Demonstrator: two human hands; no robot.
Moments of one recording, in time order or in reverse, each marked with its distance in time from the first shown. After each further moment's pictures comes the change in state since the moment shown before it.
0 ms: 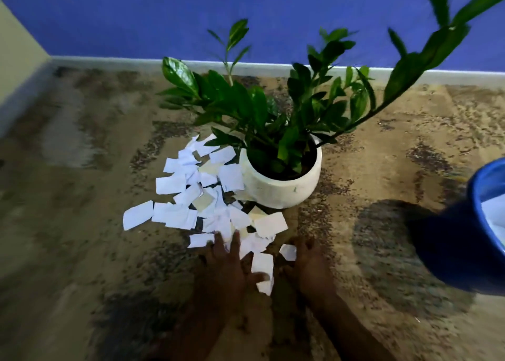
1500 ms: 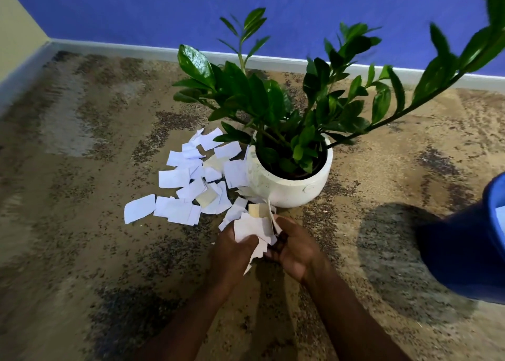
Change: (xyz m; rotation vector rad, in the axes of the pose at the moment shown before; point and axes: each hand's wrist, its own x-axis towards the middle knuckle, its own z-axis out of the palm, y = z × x) left_hand 0.001 0.019 -0.048 -1.162 0.114 -0.145; right_hand 0.032 -0.063 -0.018 1.503 -0.315 0.468
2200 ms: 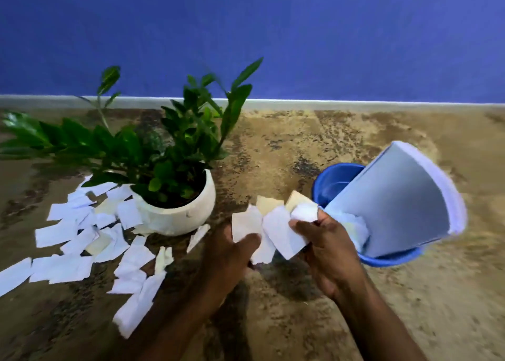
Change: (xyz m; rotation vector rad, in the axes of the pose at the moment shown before) left_hand -0.115 0.135 0.119 -0.016 -0.453 0.174; right_hand -0.190 -0.128 -0.120 -0.061 0.230 -0.537
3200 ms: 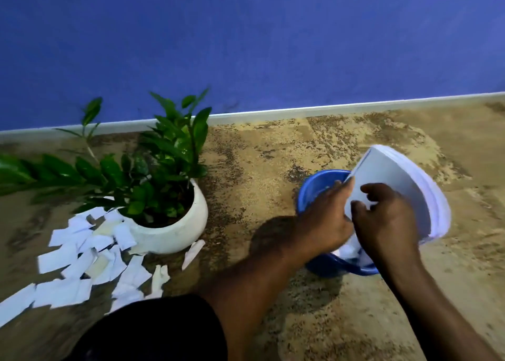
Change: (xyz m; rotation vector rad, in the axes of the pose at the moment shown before) left_hand 0.028 0.096 0.147 0.614 -0.514 0.503; right_hand 0.012 -0.078 -0.078 -1.052 0.639 -0.472
